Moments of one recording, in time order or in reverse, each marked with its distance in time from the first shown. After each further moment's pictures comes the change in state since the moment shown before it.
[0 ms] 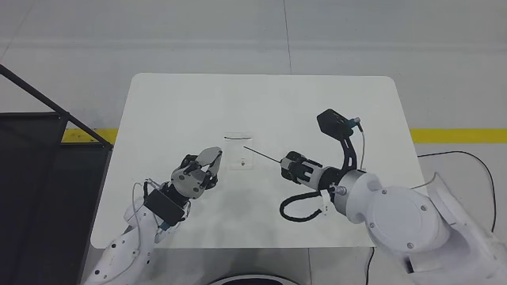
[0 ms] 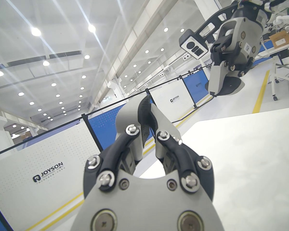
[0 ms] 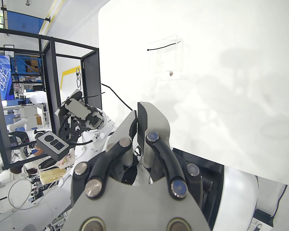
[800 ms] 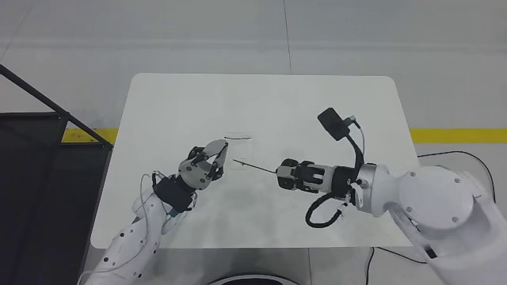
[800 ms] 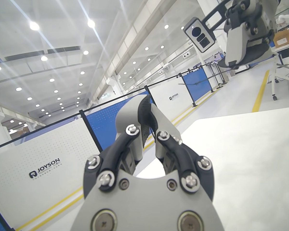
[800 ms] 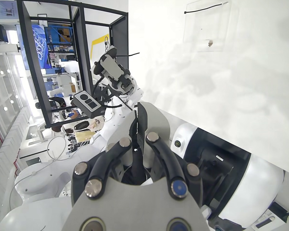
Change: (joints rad) left arm -0.086 -0.014 0.056 0.086 -0.021 0.007 -0.011; right arm -0.038 0.012 0.157 0.076 0.263 -0.177 0.169
